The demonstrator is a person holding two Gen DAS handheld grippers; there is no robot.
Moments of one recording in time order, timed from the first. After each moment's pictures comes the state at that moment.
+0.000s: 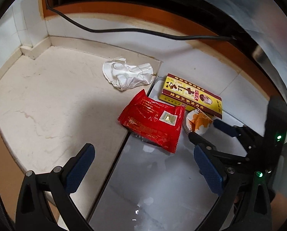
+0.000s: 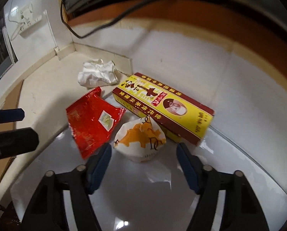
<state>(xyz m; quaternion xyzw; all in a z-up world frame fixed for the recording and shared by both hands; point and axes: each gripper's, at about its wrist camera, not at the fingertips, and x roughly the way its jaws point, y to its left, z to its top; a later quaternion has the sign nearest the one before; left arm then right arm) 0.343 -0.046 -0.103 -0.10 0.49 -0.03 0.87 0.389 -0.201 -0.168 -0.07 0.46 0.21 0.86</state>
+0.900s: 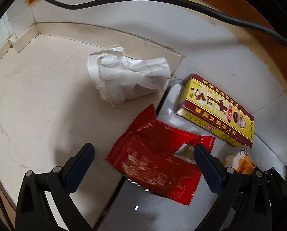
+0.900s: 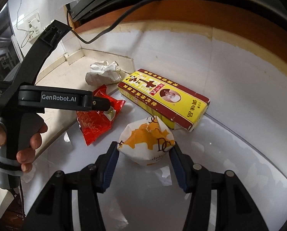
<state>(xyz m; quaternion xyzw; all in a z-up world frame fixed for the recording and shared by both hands) 0.428 -0.053 -0.157 -0.11 0.53 -0.01 0.84 0.376 -0.233 -0.168 -0.03 0.45 0.25 0.86</state>
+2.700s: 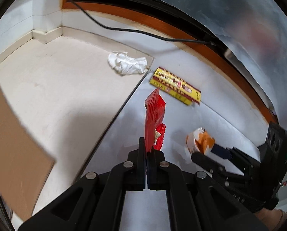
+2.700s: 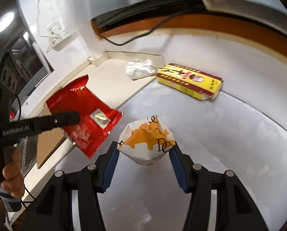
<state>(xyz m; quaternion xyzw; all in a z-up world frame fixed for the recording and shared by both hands) 0.240 -0.047 -0.079 -0.16 0.45 -0.06 0.88 0.289 -0.233 -0.129 0.03 0.45 0.30 0.84</state>
